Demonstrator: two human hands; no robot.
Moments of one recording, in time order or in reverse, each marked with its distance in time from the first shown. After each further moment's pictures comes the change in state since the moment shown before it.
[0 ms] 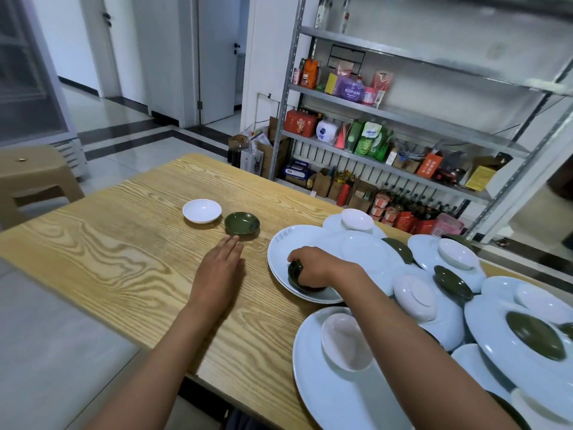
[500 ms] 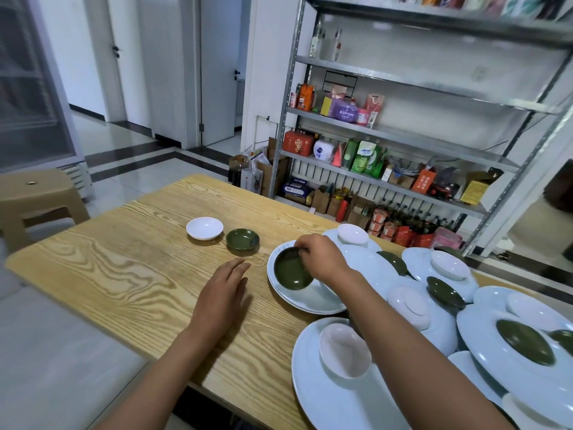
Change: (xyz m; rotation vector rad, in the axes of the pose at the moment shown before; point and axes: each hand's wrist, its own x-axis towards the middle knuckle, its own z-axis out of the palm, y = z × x) left_hand -0.022 0.019 -0.023 -0.260 0.090 -0.013; right_hand -0.008 -0.005 -0.021 0.182 0.510 -0.041
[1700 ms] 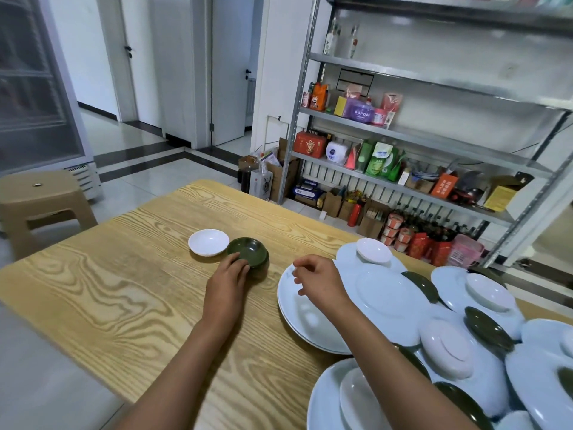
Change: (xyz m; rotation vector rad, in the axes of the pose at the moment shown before) left_hand 0.069 -0.047 0.043 -0.091 0.067 -0.316; right_hand 0.031 -0.007 0.046 0.754 0.039 0.321
